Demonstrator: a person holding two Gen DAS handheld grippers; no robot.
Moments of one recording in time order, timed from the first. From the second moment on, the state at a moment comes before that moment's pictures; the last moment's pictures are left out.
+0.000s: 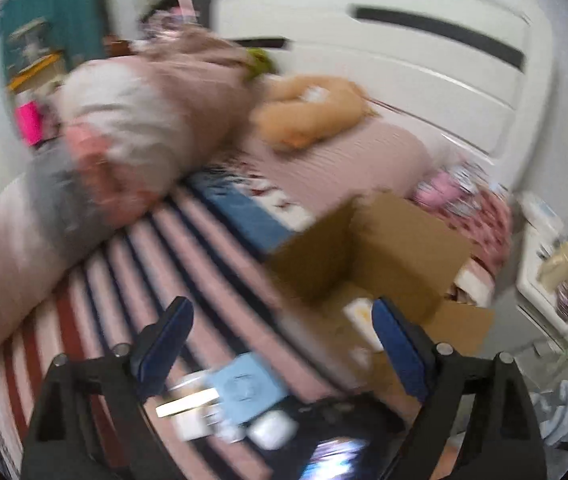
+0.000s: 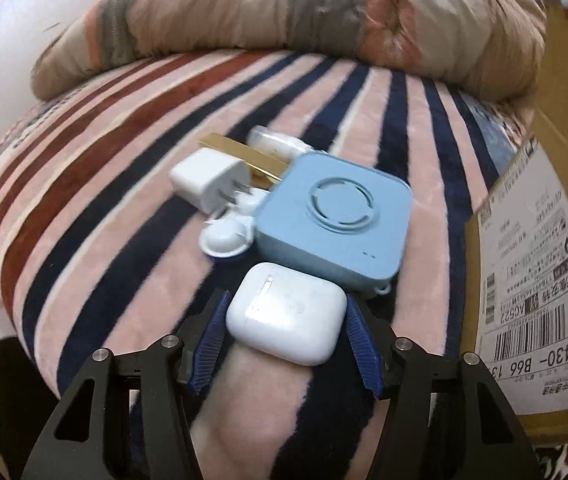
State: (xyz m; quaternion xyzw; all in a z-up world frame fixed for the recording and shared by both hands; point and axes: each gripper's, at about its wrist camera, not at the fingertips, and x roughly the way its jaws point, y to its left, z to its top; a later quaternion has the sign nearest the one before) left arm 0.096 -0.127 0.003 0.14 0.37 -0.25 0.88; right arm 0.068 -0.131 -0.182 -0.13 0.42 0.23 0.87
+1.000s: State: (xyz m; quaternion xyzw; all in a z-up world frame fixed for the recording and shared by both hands) left arm 0.120 0.002 -0.222 0.00 0.47 -0.15 0.87; right arm 0.083 -0.297 -0.058 -0.07 0.40 0.12 0.91
